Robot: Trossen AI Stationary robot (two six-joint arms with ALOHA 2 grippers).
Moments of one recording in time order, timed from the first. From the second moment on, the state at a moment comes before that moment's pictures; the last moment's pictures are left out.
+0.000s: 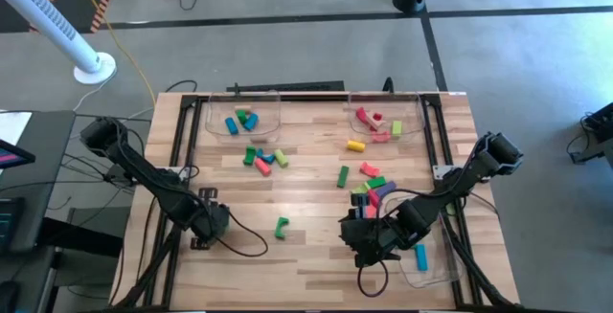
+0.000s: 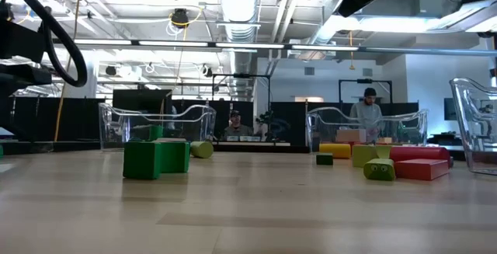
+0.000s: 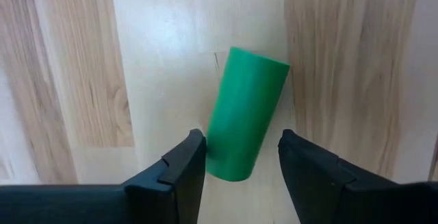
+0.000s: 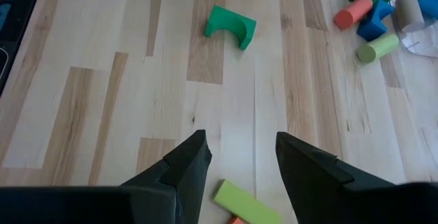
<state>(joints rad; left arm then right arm) -0.70 1.25 0.65 -0.85 -0.13 -0.64 0.59 1.62 1.27 -0.65 0.50 0.34</state>
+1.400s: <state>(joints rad) -0.71 1.23 0.57 -0.81 -0.19 -0.67 0.59 1.62 1.27 -0.65 0.50 0.34</state>
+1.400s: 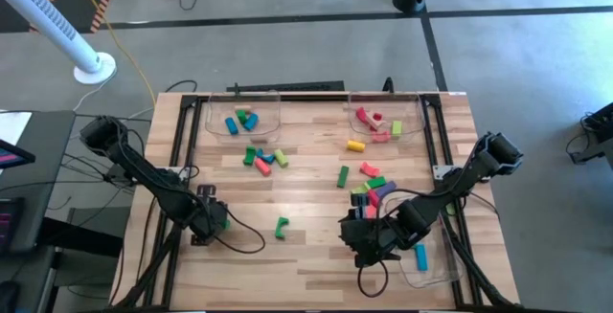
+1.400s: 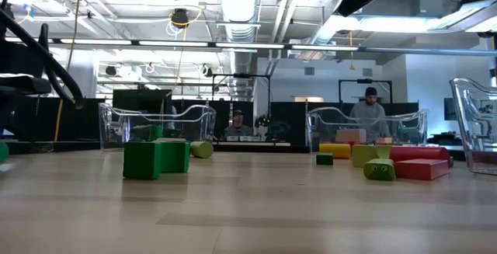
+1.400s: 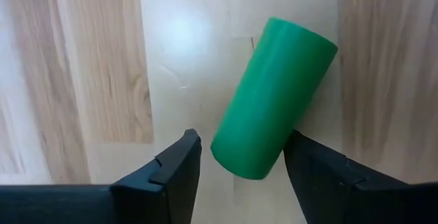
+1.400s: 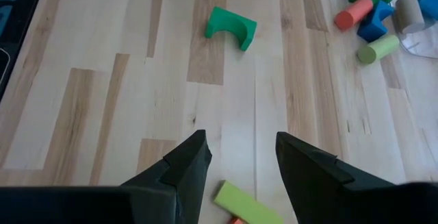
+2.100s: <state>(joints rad) -0.71 1.23 0.57 -0.74 -0.20 -0.58 0.59 1.62 1.27 -0.65 0.50 0.34</state>
